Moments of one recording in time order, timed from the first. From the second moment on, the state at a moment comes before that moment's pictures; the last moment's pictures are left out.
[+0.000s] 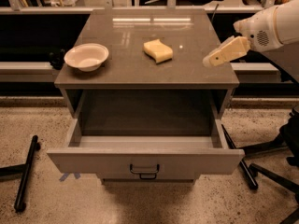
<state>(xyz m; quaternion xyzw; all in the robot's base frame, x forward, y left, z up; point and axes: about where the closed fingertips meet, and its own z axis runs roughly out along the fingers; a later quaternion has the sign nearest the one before) 0.626 -0.194 0.948 -0.42 0.79 0.15 0.43</state>
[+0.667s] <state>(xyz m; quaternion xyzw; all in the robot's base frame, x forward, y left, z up) 0.685 -0.213 0.914 -0.39 0.79 0.16 0.45</state>
